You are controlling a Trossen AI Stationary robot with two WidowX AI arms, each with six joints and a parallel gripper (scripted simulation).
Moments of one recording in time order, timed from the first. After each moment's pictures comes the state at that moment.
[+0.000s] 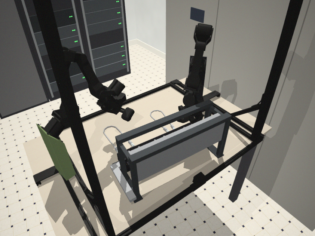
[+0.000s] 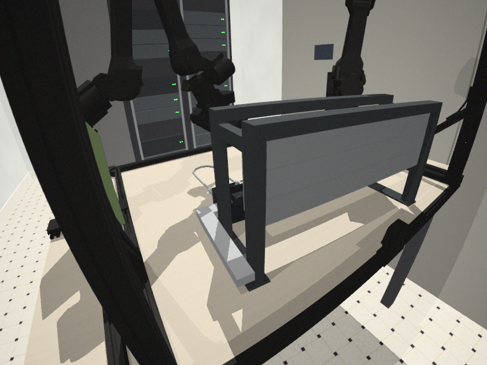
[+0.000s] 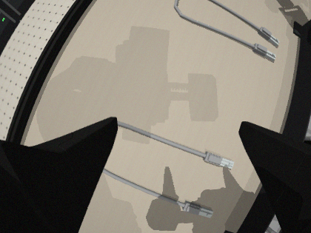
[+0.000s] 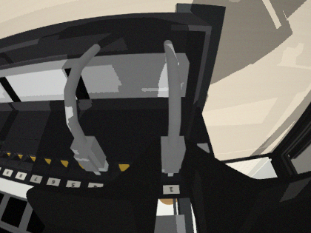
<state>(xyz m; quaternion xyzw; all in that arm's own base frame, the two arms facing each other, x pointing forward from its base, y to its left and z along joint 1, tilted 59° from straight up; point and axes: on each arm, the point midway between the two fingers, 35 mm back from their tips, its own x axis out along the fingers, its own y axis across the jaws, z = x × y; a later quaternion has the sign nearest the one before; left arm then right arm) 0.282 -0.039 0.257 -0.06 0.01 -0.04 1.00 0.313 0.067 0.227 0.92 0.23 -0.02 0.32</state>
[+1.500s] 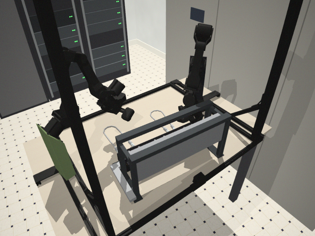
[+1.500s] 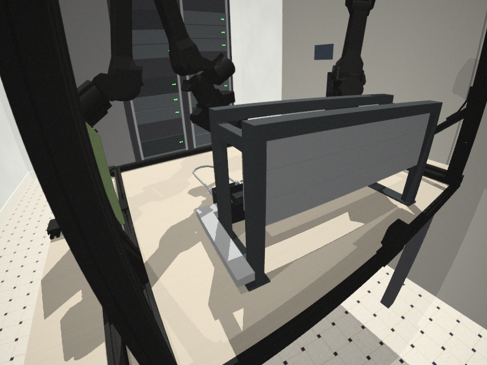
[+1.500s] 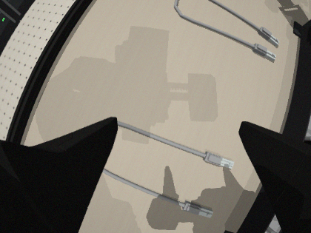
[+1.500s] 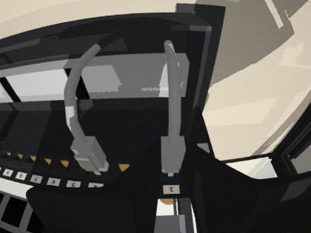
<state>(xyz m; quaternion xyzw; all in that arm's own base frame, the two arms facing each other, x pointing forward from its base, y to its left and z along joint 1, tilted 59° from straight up) 0.282 -0.039 0.257 -0.06 0.01 -0.04 1.00 0.314 0.067 0.227 0.92 0.23 -0.02 0.32</state>
